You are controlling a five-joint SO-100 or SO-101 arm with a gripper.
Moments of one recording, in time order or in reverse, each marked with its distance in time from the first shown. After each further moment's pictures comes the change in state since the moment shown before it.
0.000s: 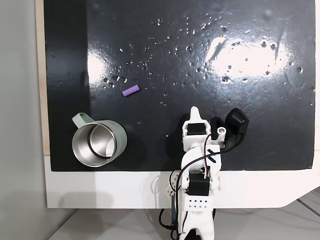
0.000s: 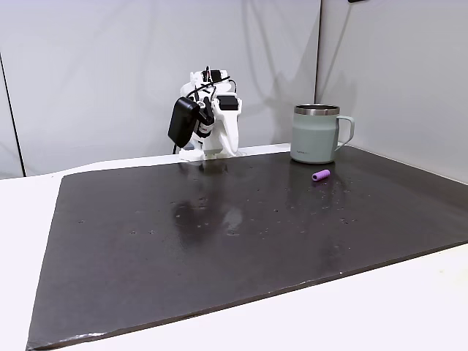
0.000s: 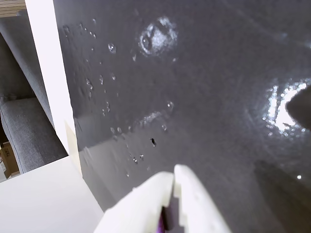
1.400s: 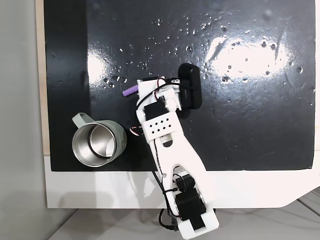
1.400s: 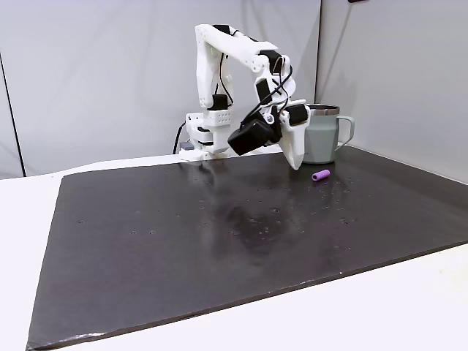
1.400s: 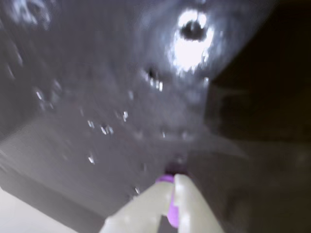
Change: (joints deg) arm -27.2 -92.7 -57.9 -7.3 21.3
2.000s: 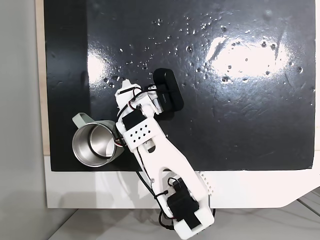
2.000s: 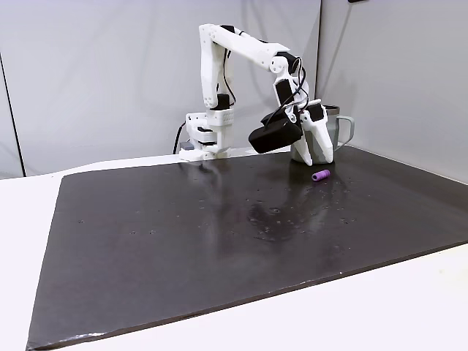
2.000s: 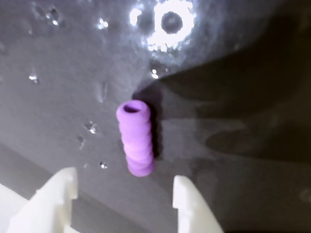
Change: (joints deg) arm -10.0 -2.4 -1.1 1.1 0.4
